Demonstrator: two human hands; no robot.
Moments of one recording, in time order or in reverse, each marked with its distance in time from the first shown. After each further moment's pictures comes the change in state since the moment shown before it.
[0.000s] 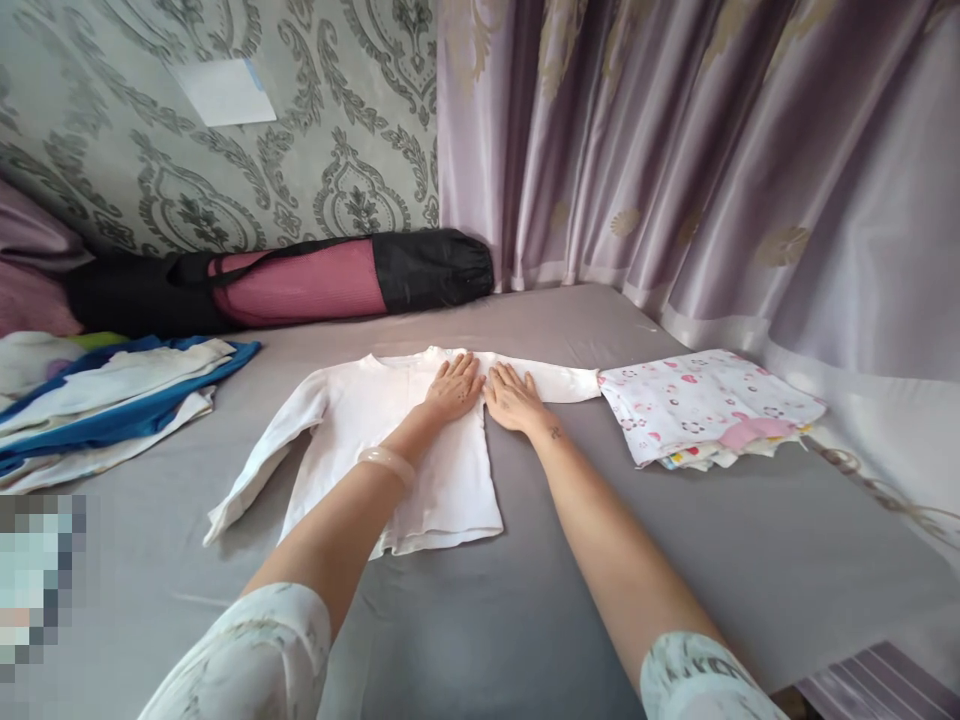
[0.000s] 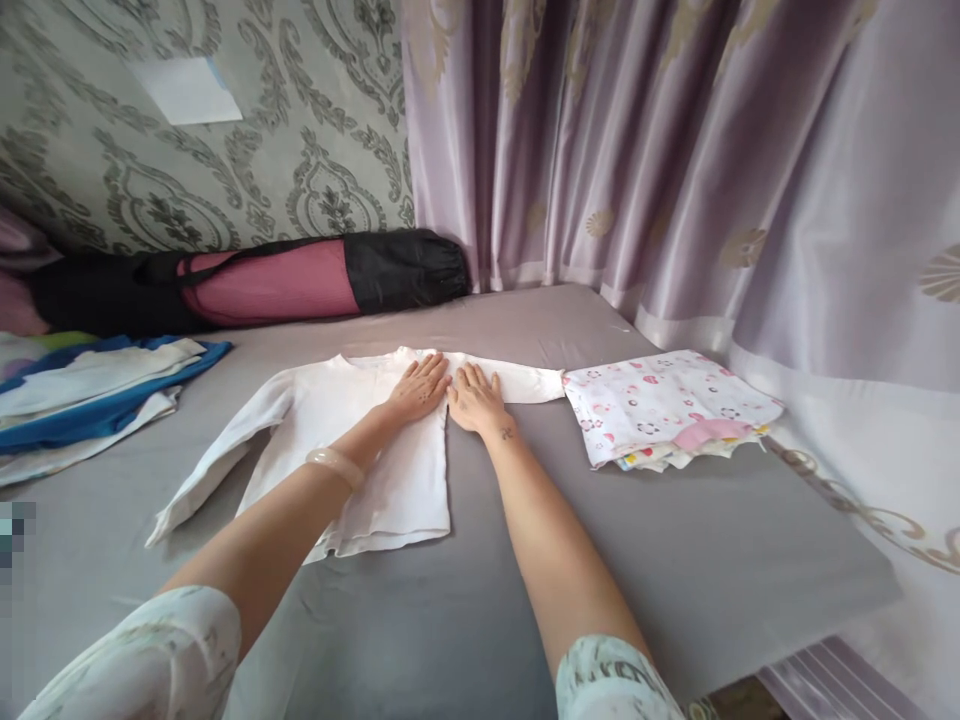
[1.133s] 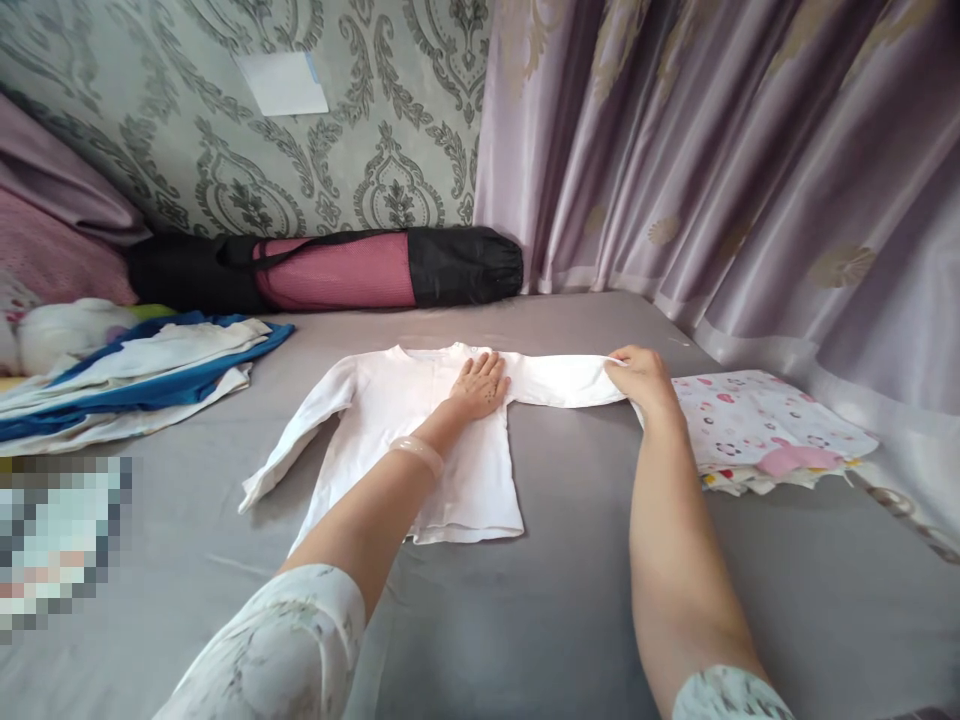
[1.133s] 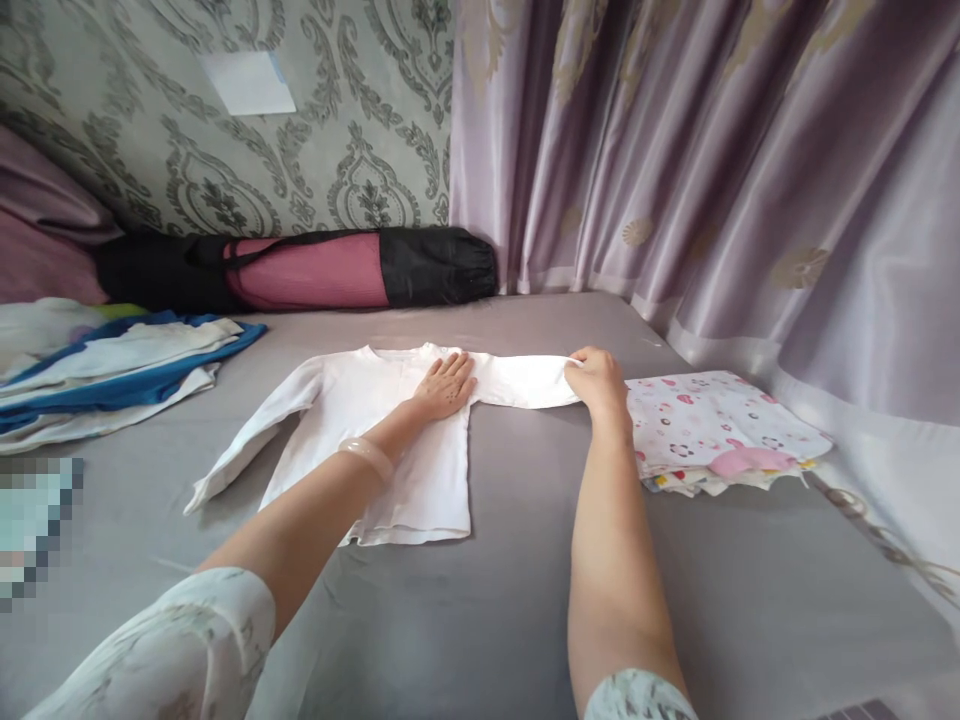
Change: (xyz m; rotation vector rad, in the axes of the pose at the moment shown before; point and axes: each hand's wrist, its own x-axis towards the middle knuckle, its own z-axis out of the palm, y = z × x) left_hand -0.002 0.006 -0.003 -0.005 -0.004 -0.013; right_hand -0.014 0.102 -0.077 0.296 0.446 0.473
